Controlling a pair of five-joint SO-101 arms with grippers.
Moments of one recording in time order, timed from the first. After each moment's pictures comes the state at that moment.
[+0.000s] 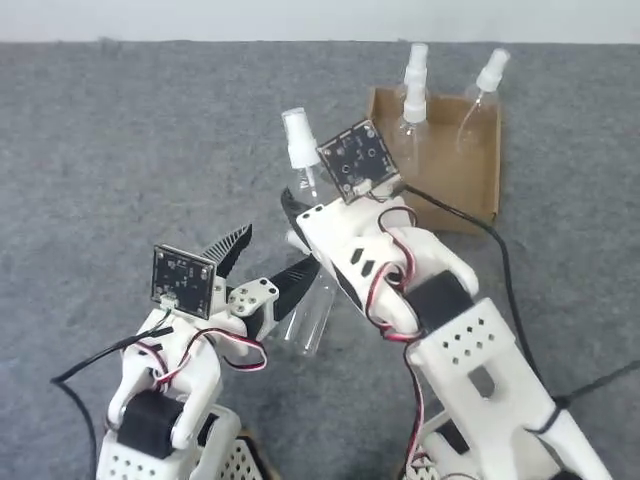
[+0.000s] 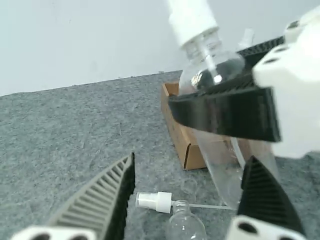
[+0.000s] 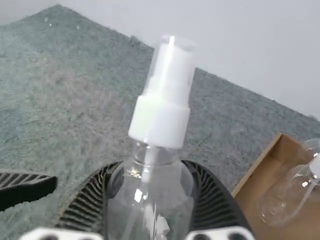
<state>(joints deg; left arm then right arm) 13.1 -97.0 75.2 54.7 6.7 -36.3 -39.7 36.3 38.7 2.2</state>
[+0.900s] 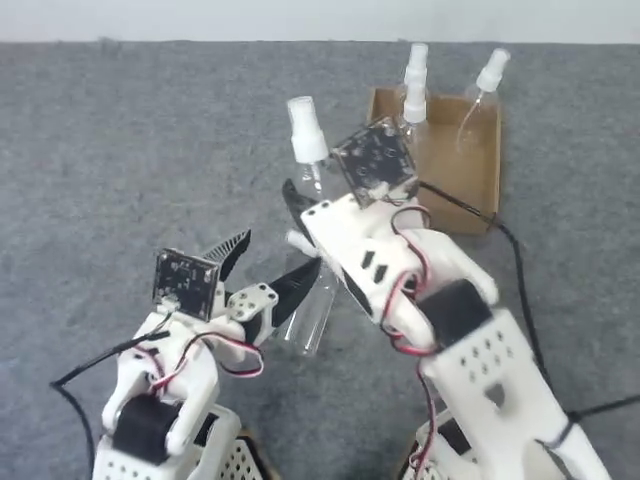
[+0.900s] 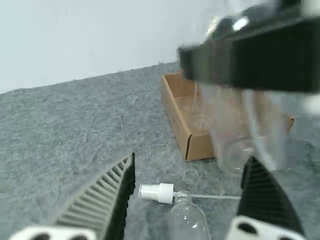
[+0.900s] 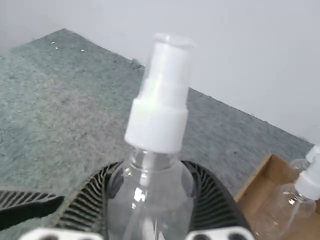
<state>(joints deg) 13.1 -98.0 72.0 60.7 5.3 -36.6 -42.5 32.4 40.0 2.6</state>
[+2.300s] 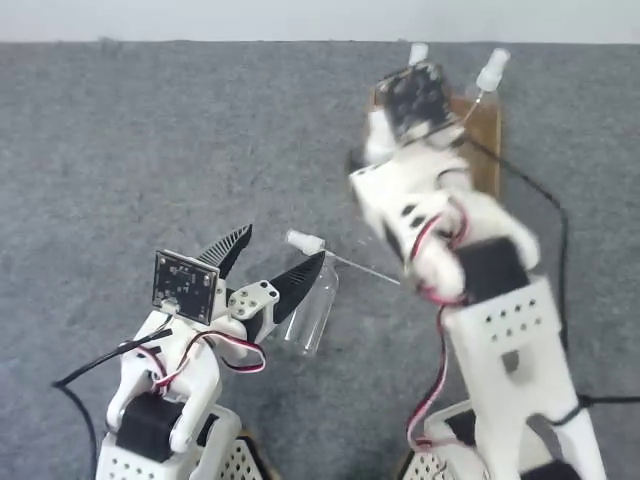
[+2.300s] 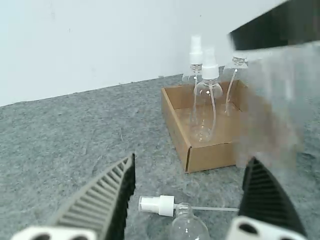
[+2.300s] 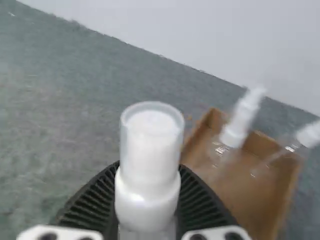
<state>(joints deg) 13.3 -98.2 75.2 55.1 5.0 -20.6 -33.3 11.7 62.8 5.5</state>
